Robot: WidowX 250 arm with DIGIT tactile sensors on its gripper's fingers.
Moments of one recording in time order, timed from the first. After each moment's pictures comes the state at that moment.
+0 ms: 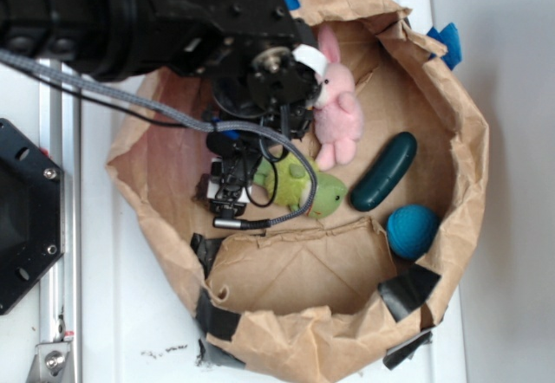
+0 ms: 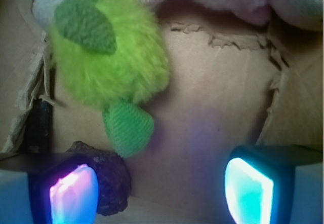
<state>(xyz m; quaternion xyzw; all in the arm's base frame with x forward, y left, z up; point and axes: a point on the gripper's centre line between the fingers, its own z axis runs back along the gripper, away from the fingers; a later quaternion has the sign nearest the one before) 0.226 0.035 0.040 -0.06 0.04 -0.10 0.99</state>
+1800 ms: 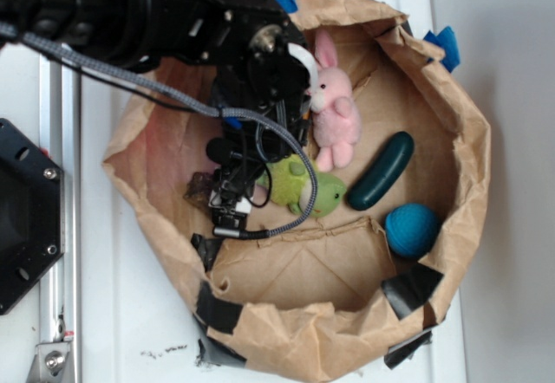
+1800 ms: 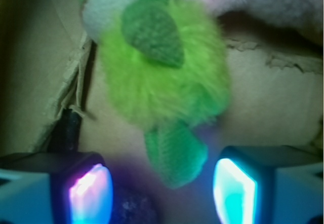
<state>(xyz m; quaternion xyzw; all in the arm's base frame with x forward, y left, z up) 0.227 0.015 0.027 -0.15 0.00 -0.14 0.98</state>
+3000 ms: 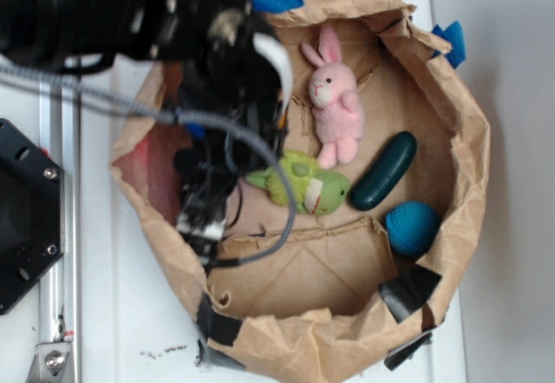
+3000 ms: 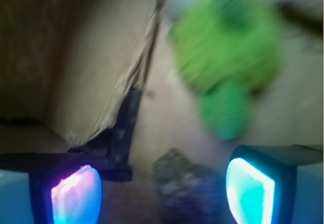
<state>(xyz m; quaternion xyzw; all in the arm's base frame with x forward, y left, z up) 0.207 -0.006 0.051 -0.17 0.00 -0.17 0.97</state>
